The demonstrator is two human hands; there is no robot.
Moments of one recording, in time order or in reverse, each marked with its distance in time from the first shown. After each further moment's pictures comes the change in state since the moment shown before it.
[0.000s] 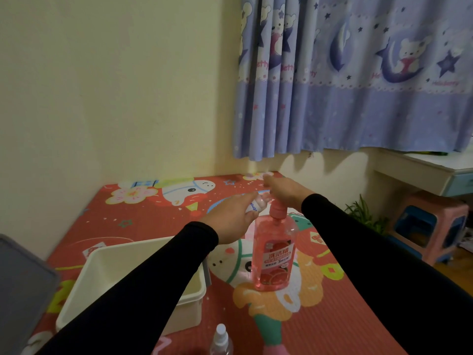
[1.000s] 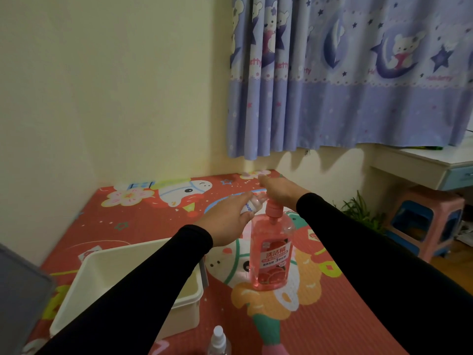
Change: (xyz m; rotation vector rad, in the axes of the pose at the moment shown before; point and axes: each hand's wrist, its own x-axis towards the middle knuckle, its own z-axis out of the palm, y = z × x) left_hand 0.002 -0.003 0.004 0.000 0.014 0.016; right_hand -0.002 -0.001 0.001 -0.066 0.021 -0.055
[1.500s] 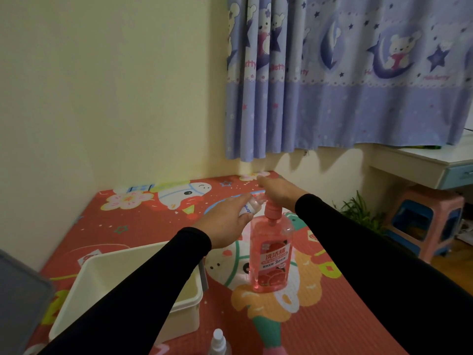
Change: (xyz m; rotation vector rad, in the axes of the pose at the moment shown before) left_hand 0.002 -0.002 0.001 -0.006 -0.022 -0.016; right_hand 0.000 0.000 -0.001 -0.017 0.019 -0.004
